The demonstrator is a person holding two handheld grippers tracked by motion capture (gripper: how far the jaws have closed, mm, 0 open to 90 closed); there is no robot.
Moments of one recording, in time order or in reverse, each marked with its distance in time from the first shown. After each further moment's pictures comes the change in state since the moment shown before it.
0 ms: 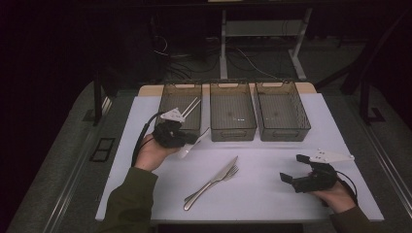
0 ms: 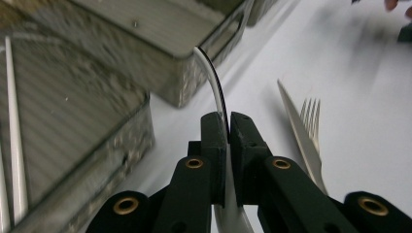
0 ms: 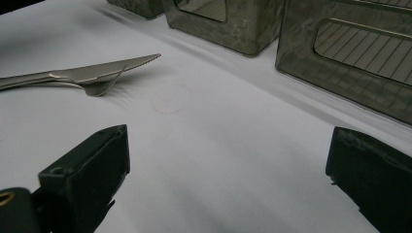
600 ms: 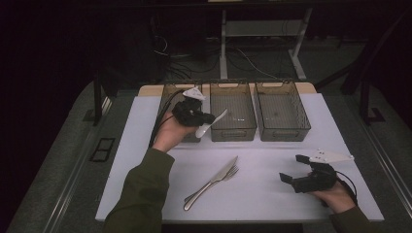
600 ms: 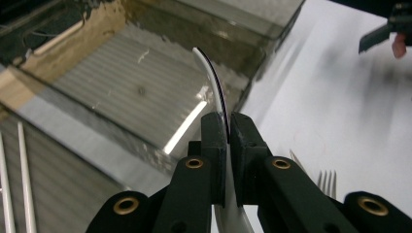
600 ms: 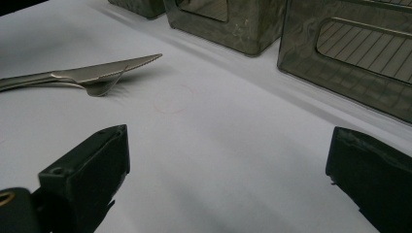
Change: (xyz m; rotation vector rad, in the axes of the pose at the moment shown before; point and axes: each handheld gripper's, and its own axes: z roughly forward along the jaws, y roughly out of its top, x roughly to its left) left arm 0.008 0.071 0.030 -0.026 0.010 0.059; right arm 0.000 0.000 0.000 0.001 0.004 0.005
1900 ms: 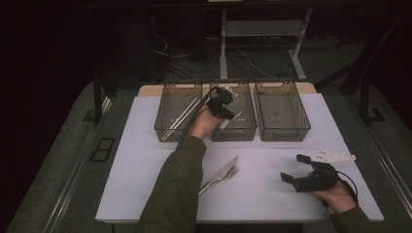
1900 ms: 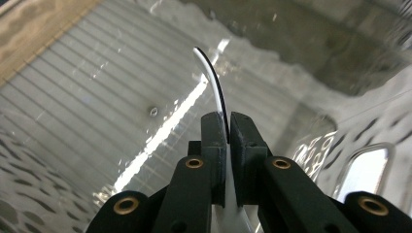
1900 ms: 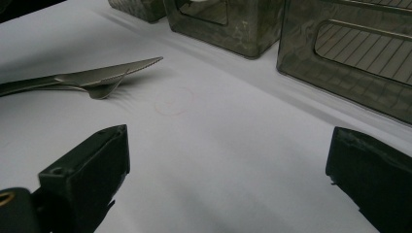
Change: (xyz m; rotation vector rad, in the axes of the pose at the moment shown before) left arm 0.031 0.025 0.130 0.248 0.066 -0.021; right arm -0.002 0.000 -0.002 -0.010 0.010 0.007
